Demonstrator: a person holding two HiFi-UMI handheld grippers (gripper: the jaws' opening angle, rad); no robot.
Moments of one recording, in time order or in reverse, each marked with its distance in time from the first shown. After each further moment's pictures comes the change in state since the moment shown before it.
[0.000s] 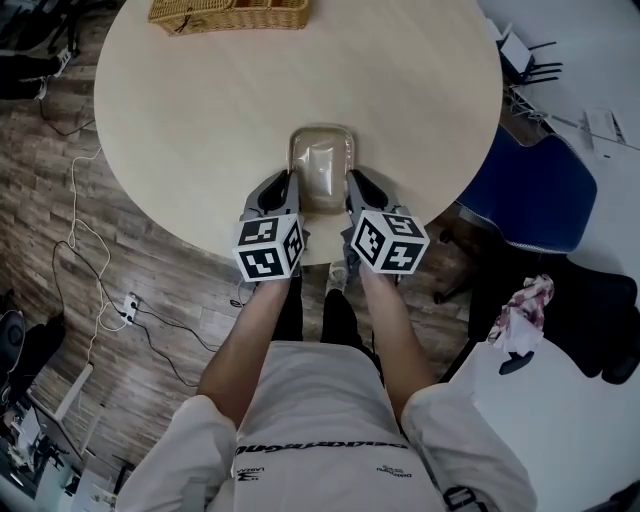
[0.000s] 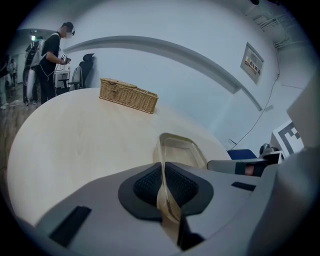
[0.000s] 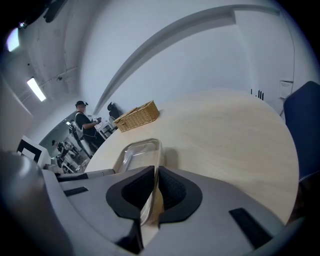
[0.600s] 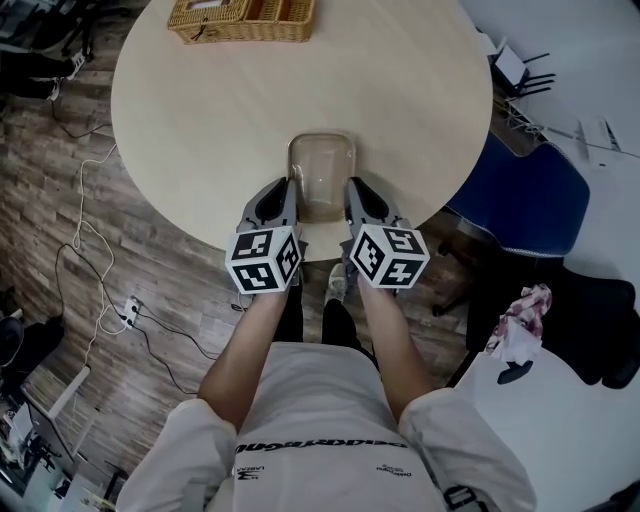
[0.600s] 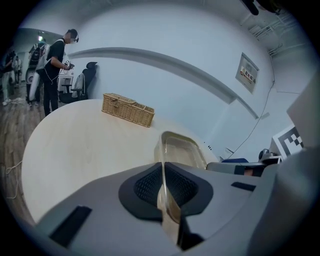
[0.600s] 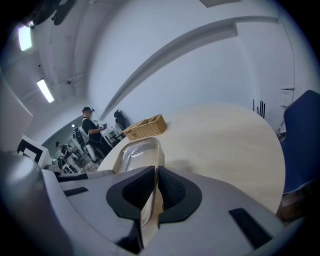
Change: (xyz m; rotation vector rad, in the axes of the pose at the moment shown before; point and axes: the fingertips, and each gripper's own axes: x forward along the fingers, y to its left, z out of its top) left arm -0.050 -0.022 0.027 -0.014 -0.108 -0.006; right arm -0.047 0.028 0.025 -0.038 -0.098 0.041
